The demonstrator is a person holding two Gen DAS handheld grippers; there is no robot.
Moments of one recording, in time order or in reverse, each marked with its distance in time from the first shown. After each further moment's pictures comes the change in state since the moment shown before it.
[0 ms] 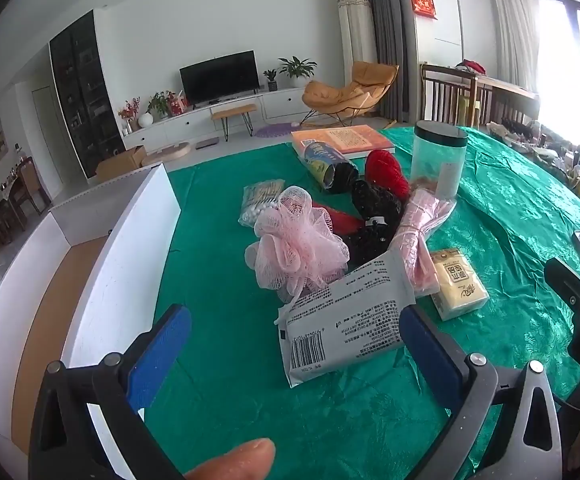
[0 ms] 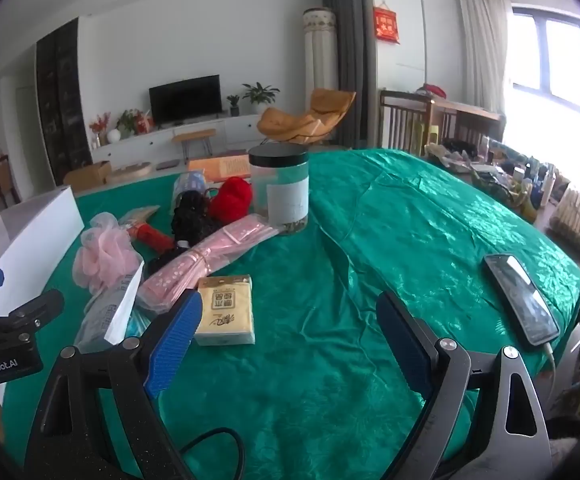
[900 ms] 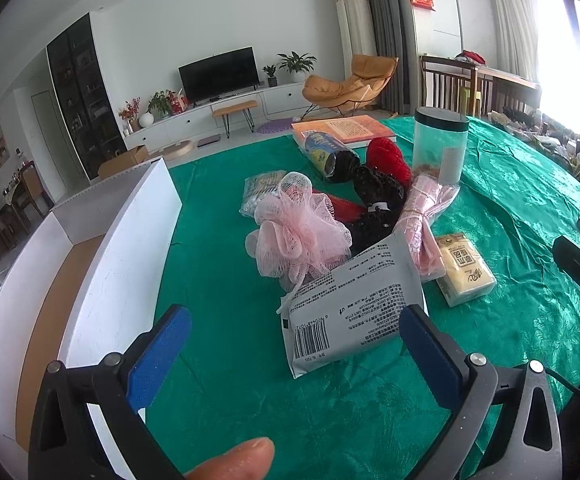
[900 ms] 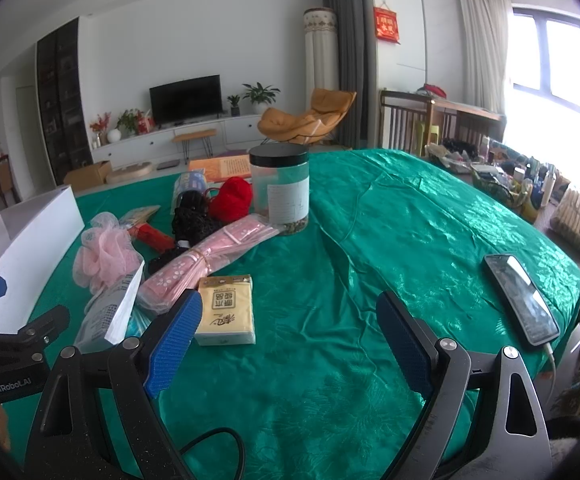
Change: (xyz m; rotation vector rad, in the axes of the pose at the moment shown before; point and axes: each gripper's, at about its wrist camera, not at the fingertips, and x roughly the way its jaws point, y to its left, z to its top) left arm 0.005 -0.002 -0.008 0.023 0.014 0.016; right arm 0.002 0.000 0.000 -0.003 0.005 0.003
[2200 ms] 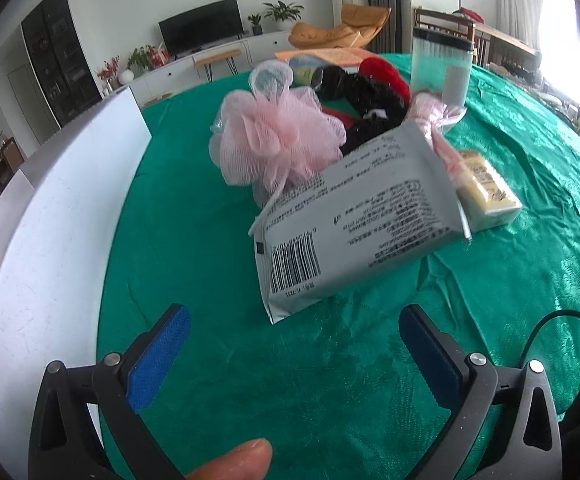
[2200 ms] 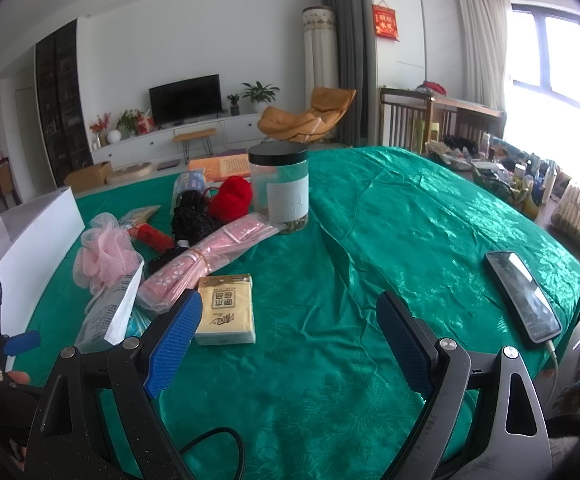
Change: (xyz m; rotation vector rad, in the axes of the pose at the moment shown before) left arm 0.057 -0.009 -0.039 0.017 0.206 -0.053; right arm 0.001 -0.001 0.000 0.004 0.003 0.003
